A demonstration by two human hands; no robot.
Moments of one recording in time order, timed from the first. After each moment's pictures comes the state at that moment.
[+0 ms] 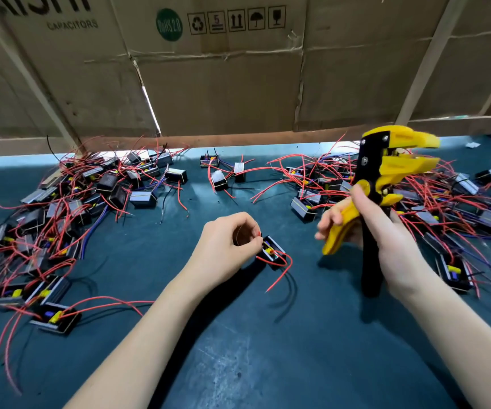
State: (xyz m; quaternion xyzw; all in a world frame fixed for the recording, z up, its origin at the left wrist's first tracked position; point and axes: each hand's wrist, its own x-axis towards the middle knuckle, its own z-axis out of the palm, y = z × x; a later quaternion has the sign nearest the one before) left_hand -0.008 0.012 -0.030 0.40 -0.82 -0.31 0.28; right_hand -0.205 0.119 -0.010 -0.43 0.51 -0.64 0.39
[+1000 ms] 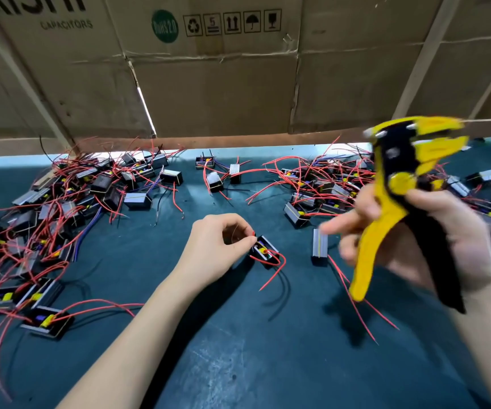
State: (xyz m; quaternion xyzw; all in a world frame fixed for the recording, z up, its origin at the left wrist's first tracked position) left_hand -0.004 0.010 -0.026 0.42 -0.80 -0.31 0.30; right_hand -0.232 0.140 0.026 -0.42 0.16 -0.56 0.69
